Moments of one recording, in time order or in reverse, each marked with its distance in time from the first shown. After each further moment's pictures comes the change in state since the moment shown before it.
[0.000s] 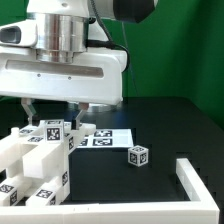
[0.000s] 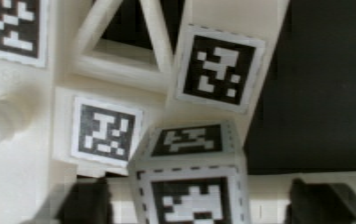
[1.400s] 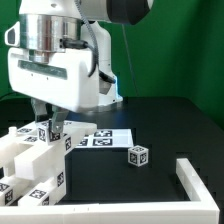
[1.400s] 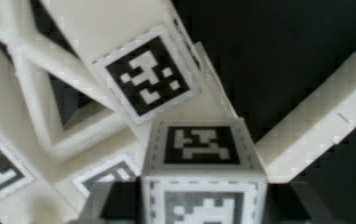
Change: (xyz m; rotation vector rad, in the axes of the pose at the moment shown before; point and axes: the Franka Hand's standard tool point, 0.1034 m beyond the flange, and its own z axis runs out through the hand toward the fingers) arm 0.001 0.009 0.003 0.026 0.018 0.955
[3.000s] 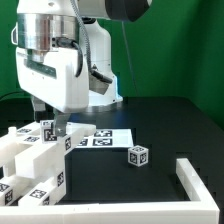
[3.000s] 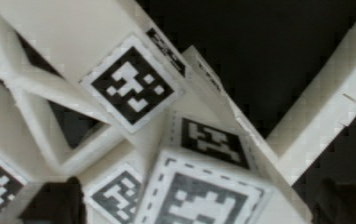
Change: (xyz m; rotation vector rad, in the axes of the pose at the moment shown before) arm 0.000 -0.001 -0.003 -0.010 -0.019 -0.215
